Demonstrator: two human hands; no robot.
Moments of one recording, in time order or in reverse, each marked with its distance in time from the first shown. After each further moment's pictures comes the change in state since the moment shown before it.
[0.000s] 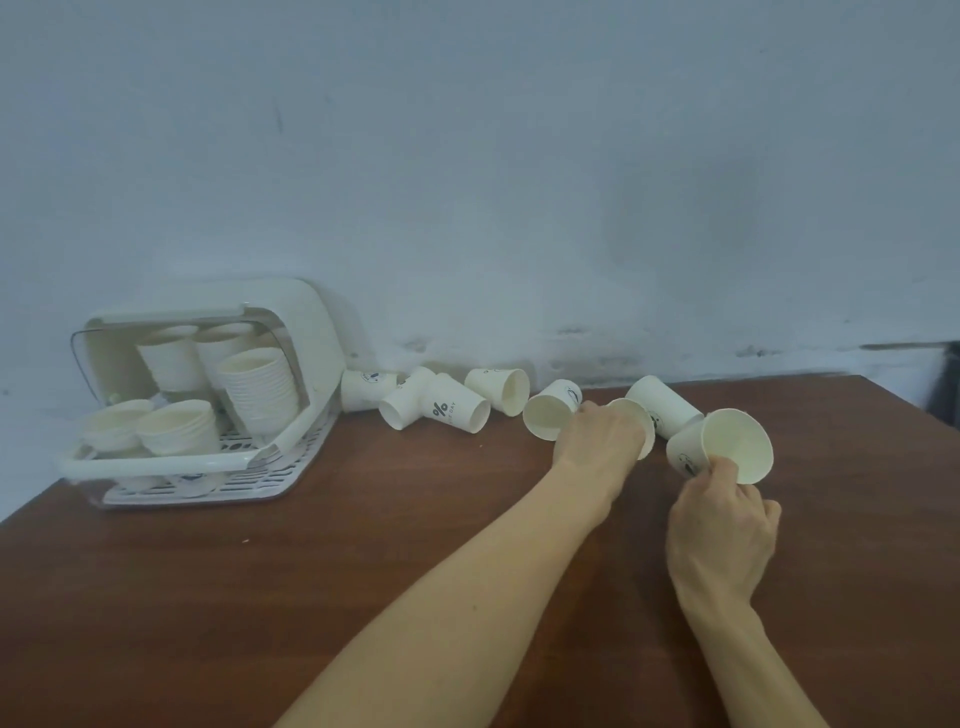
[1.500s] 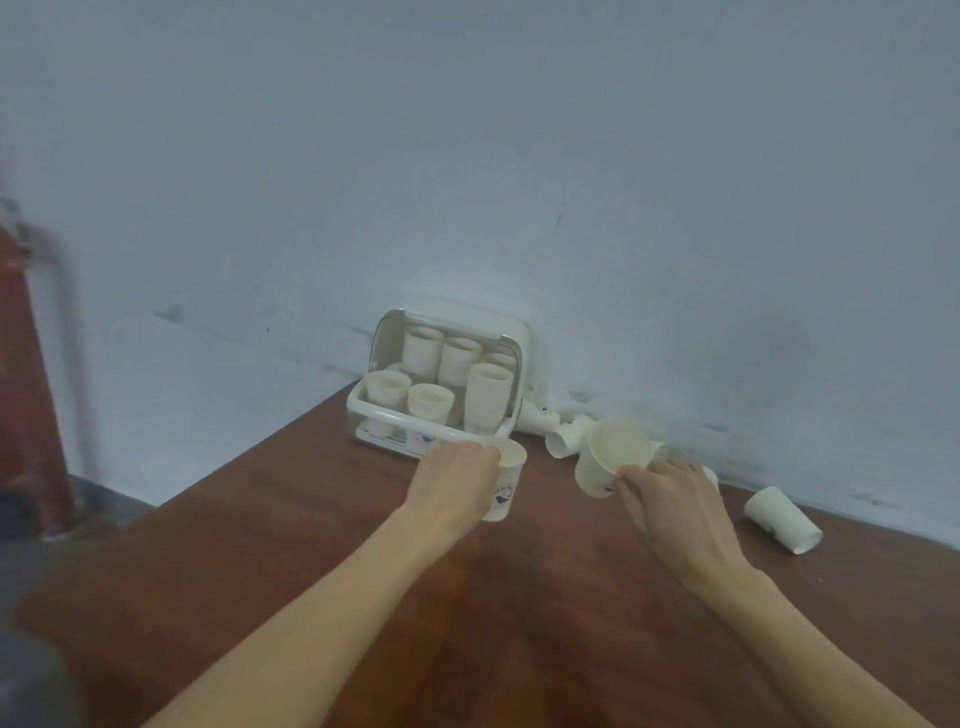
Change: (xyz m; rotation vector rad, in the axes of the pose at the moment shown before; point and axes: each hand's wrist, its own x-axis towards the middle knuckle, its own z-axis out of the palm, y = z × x) left_hand -0.303 -0.224 -0.025 -0.166 0.185 -0.489; right_hand -0.041 -0.224 -0.133 -0.017 -0.378 -0.925
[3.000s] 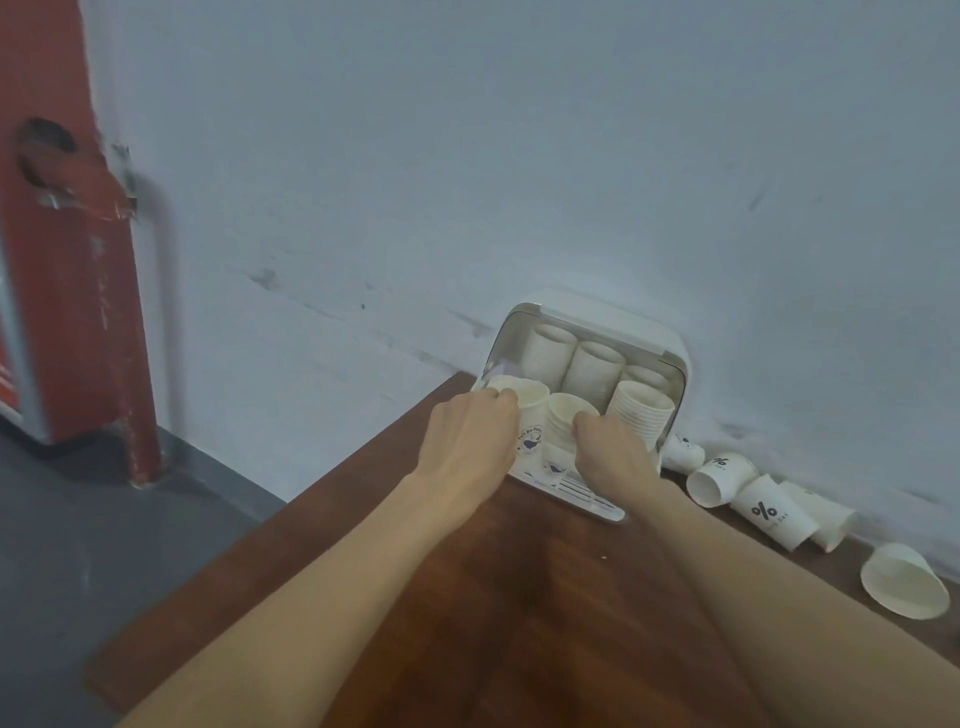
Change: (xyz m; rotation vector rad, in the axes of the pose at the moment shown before) left_hand 0.032 -0.169 0.014 -0.023 0.157 -0.244; right_hand 0.186 -0.188 0.121 0.112 -0.360 -0.088
